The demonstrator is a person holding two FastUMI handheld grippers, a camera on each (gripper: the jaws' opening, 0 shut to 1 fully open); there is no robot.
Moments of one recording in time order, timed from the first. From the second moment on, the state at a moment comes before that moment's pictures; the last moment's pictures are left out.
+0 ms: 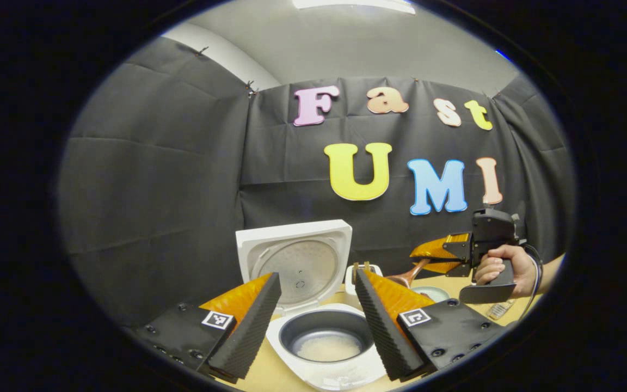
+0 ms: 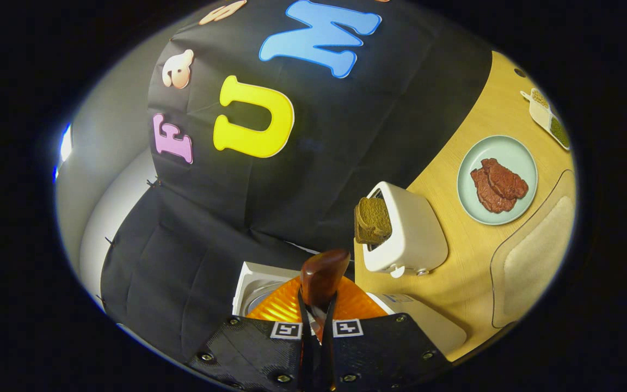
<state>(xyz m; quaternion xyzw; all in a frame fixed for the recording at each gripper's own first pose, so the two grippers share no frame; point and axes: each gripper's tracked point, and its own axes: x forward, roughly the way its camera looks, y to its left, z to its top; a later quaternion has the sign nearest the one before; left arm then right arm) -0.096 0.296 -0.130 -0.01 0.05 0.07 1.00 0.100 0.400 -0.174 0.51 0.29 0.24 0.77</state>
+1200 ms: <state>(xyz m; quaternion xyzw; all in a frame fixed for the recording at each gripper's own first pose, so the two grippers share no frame) -0.117 0.341 -0.149 -0.02 0.07 0.14 0.99 0.031 0.573 -0.213 -0.04 0.19 0.47 0.86</state>
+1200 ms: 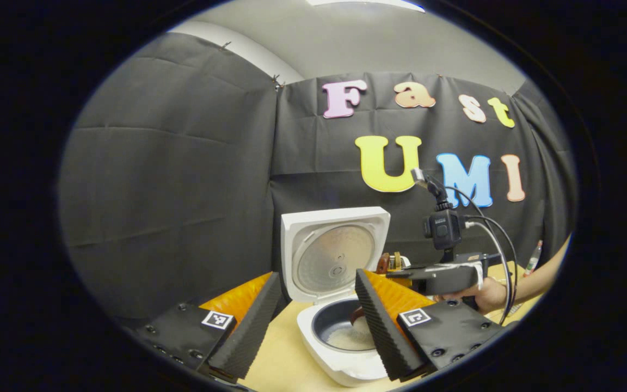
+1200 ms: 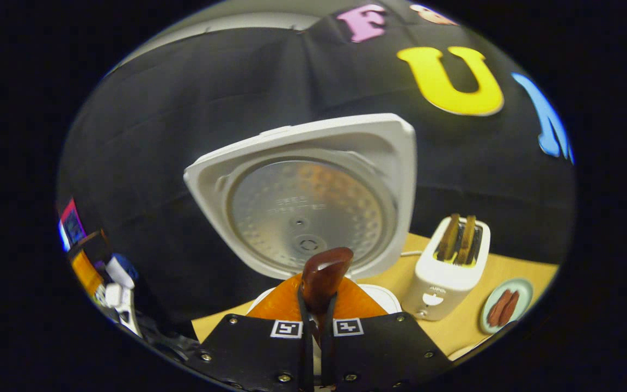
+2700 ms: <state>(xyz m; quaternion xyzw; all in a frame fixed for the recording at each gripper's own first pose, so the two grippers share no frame) -0.085 0.218 -0.124 -0.02 0.06 0.04 1.00 0.080 0.349 -0.133 0.43 0.24 0.31 0.81</state>
